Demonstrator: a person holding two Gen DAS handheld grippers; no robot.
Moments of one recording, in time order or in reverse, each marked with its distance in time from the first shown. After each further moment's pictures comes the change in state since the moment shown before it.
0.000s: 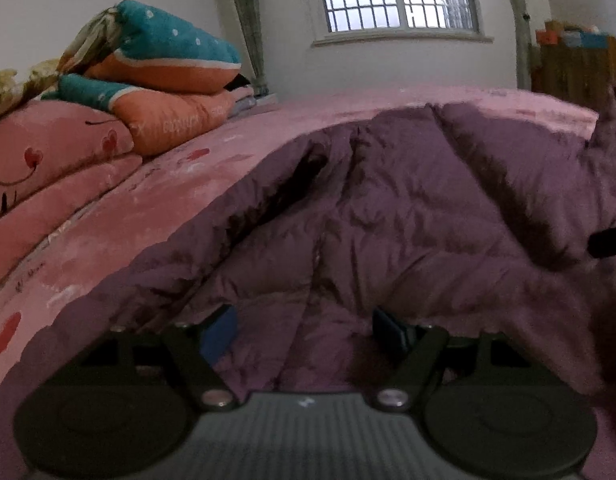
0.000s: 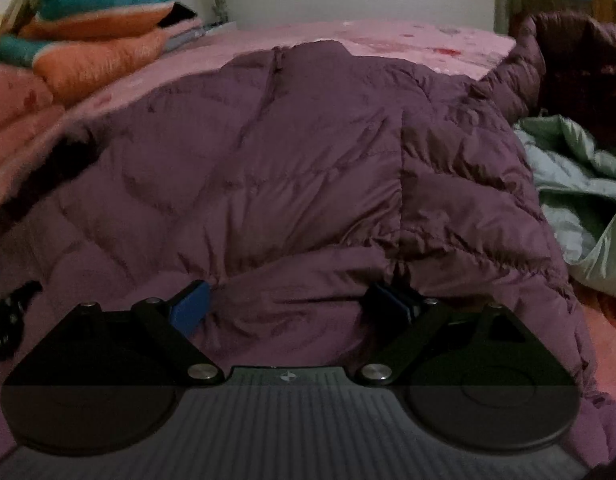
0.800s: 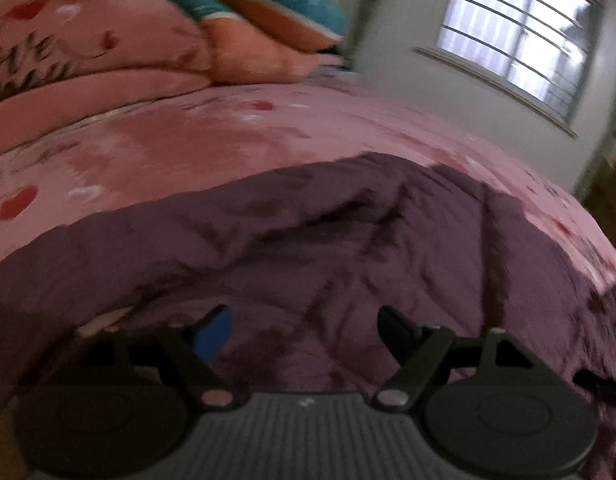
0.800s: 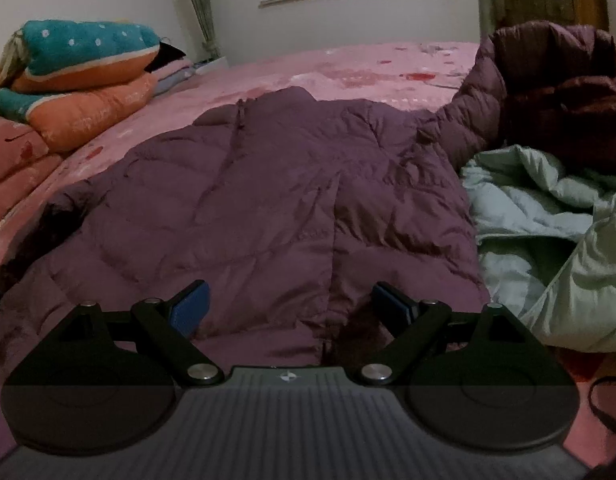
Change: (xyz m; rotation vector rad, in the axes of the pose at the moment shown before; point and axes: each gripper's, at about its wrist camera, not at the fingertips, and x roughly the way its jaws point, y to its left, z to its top) left arm -0.016 0.028 0.035 -0.504 0.113 0.042; right arm -0.014 -0.057 0.029 0.011 -0.076 0.009
